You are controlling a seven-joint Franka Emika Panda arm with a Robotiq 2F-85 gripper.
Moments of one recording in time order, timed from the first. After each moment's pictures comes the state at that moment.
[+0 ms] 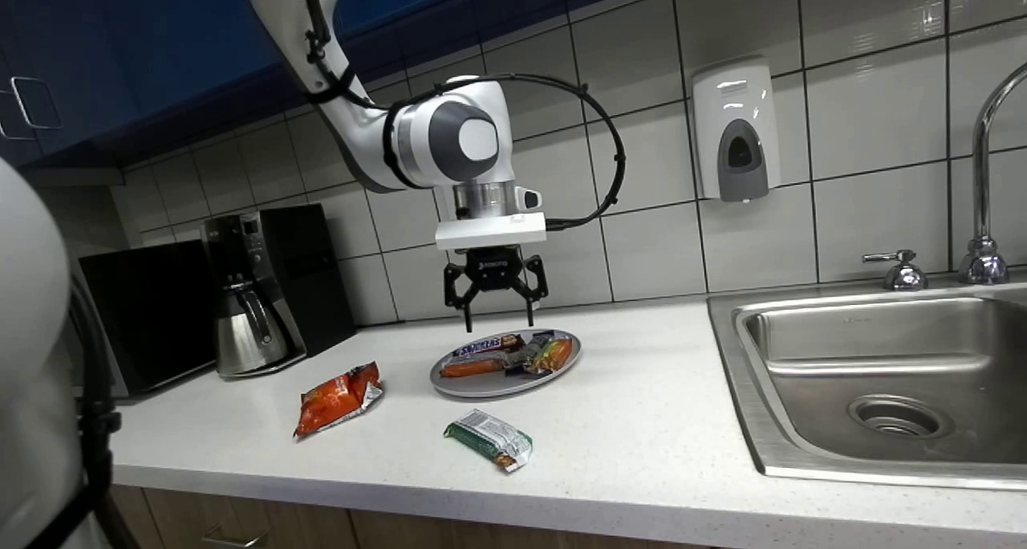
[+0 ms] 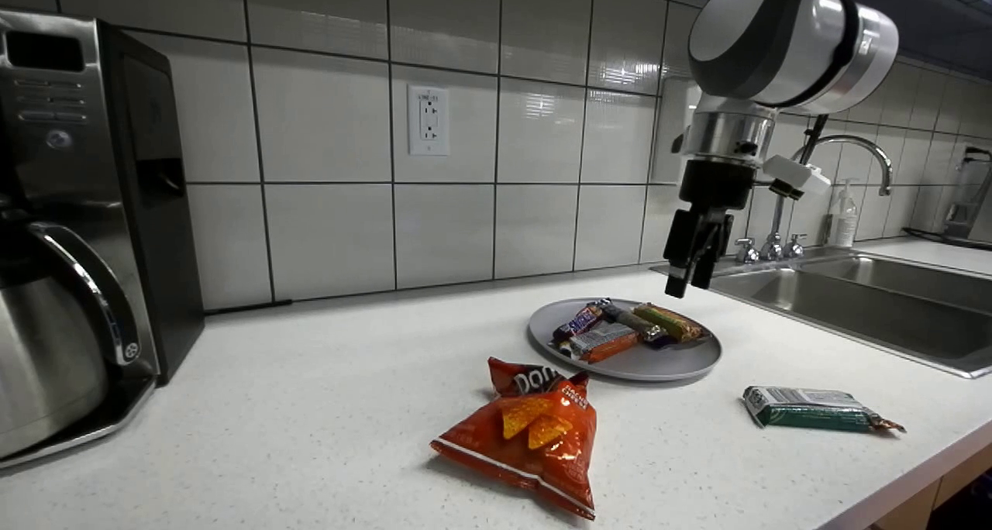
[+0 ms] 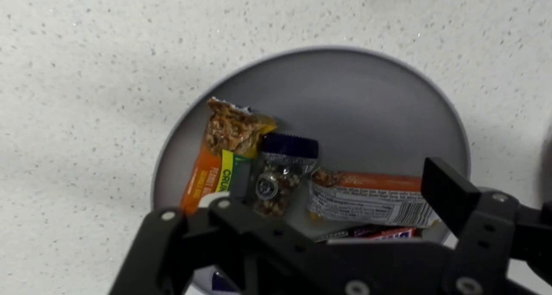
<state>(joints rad) -0.10 0.10 0.04 -2.34 0.17 2.48 -0.60</state>
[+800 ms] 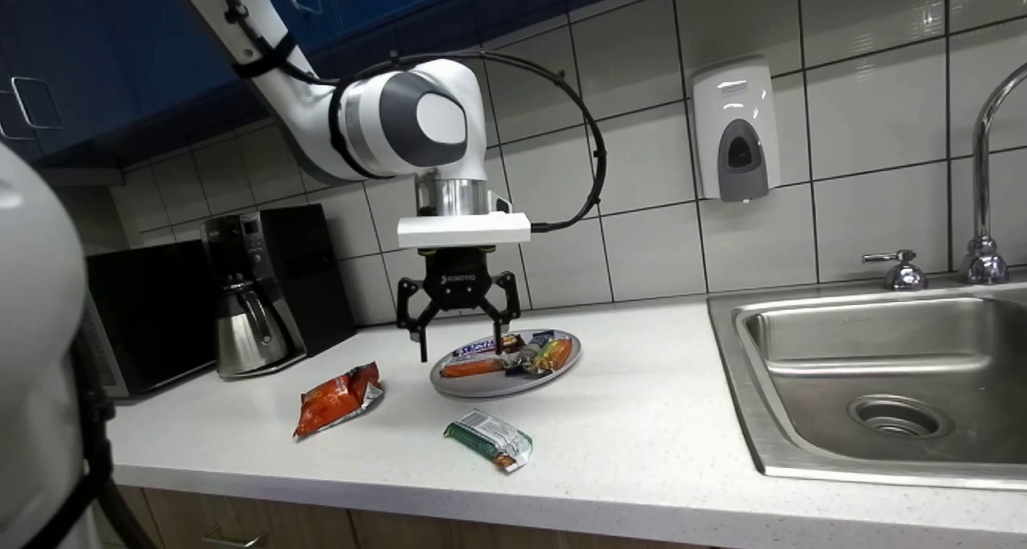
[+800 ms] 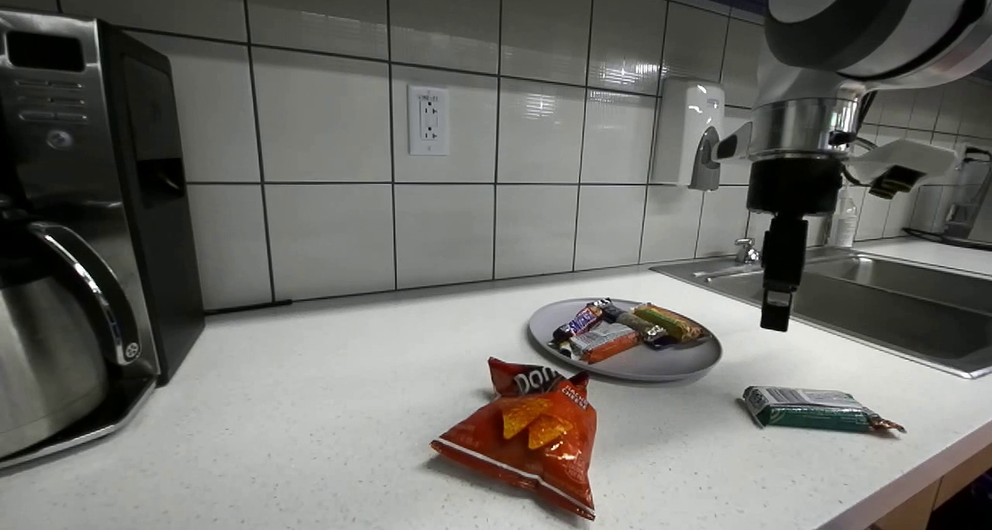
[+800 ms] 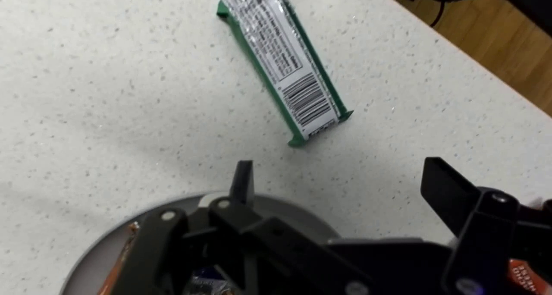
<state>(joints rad) -0.06 -0.12 0.00 -2.57 0.14 2.34 -0.76</state>
